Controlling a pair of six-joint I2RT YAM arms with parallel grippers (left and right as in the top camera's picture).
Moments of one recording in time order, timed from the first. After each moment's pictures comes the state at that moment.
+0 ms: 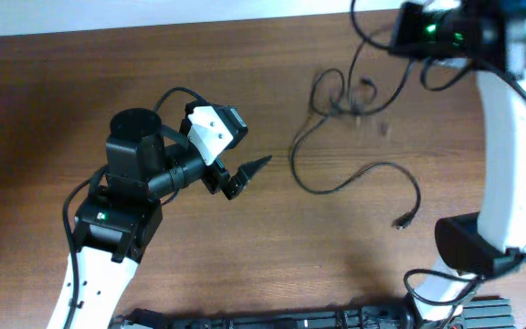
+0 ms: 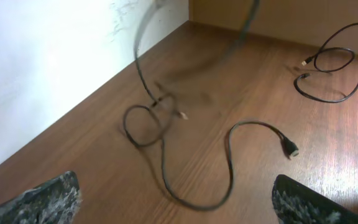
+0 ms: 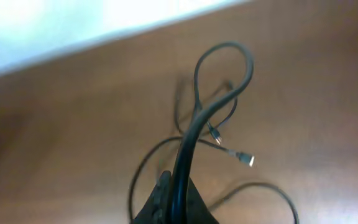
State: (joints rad) left arm -0.31 1.10 1.07 -0.41 0.63 0.36; right arm 0.12 1.89 2.63 -1.57 -0.04 0.37
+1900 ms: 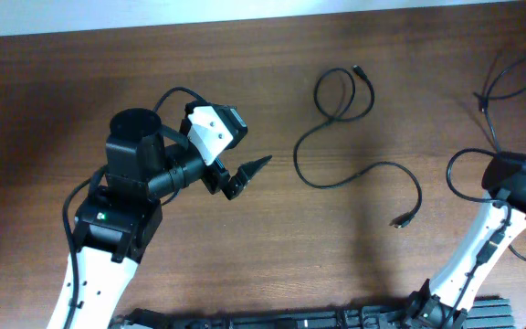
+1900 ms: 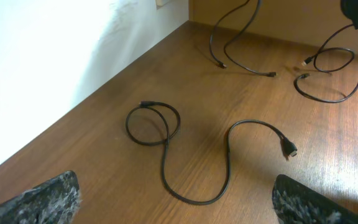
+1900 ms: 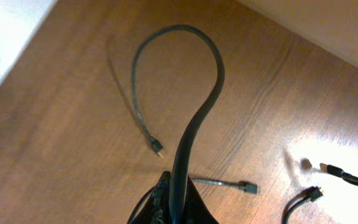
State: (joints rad) left arm -0.31 1.10 1.07 -0.41 0.63 0.36; right arm -0.52 2.42 2.90 -1.57 0.22 0.47
